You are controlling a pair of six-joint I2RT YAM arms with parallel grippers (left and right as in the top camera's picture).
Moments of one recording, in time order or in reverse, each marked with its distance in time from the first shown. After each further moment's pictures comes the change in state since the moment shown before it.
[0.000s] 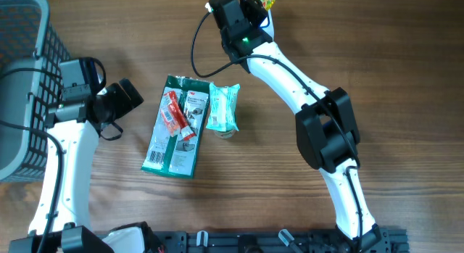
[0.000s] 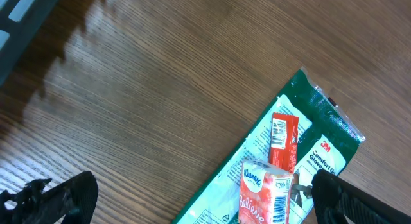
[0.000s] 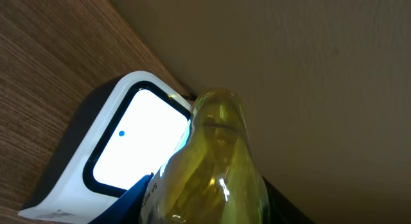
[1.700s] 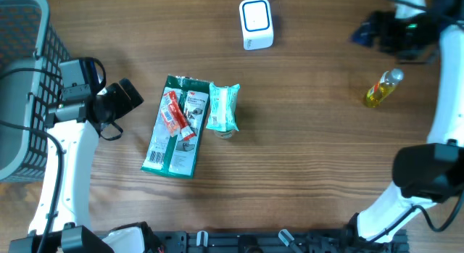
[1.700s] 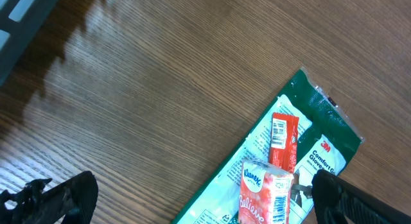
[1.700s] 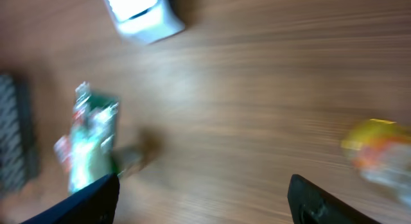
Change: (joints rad) left arm 0.000 0.000 0.000 0.000 0.000 0.000; right arm -0.711 -0.435 0.087 -1.157 -1.228 0.611
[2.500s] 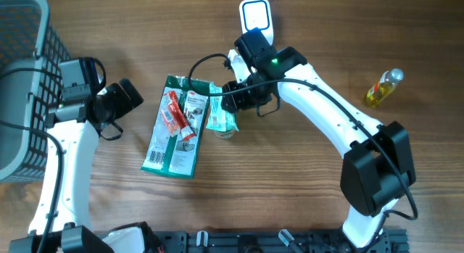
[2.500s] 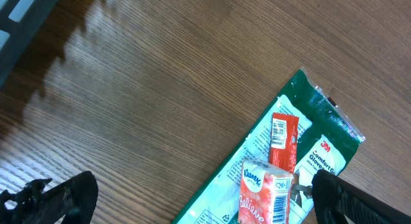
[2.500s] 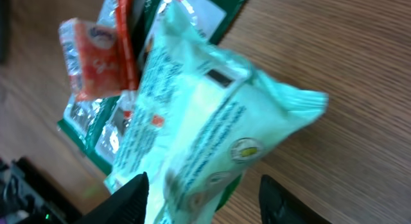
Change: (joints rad) left arm 0.000 0.000 0.000 0.000 0.000 0.000; right arm 0.711 0.002 -0.540 0.569 0.127 0.278
